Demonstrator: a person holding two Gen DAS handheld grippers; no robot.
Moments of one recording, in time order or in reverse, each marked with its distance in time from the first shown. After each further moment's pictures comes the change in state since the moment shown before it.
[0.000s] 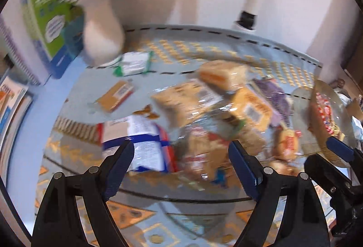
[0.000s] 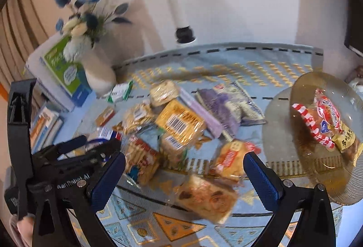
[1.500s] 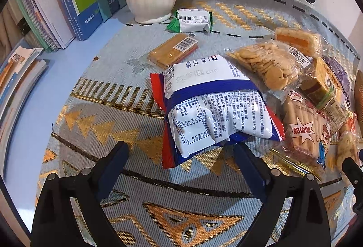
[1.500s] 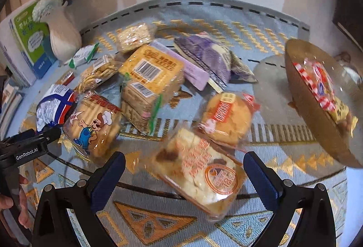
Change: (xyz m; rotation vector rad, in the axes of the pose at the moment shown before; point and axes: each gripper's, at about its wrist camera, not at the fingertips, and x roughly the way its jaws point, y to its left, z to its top) left arm 0.053 0.072 -0.039 -0.040 0.066 0.130; right arm 0.051 -0.015 -0.060 0.036 0.027 -0.209
